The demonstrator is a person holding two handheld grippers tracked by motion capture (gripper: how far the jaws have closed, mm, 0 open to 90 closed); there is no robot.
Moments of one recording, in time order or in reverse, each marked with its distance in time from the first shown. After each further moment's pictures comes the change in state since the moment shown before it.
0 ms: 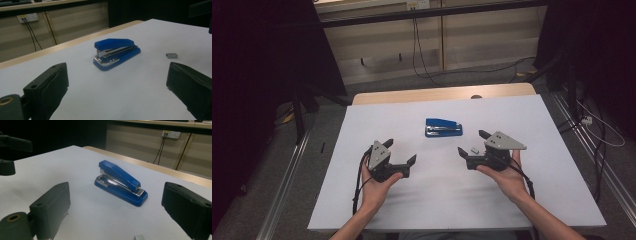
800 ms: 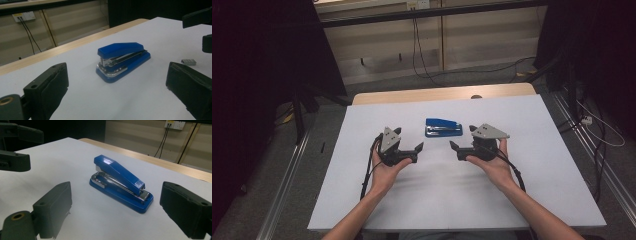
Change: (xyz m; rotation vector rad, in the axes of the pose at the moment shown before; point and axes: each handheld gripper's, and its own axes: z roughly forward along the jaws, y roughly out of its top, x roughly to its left) left arm 0.015 0.010 0.047 0.029 -0.010 -0.001; right arm -0.006 -0.001 0.042 0.071 -0.001 0.014
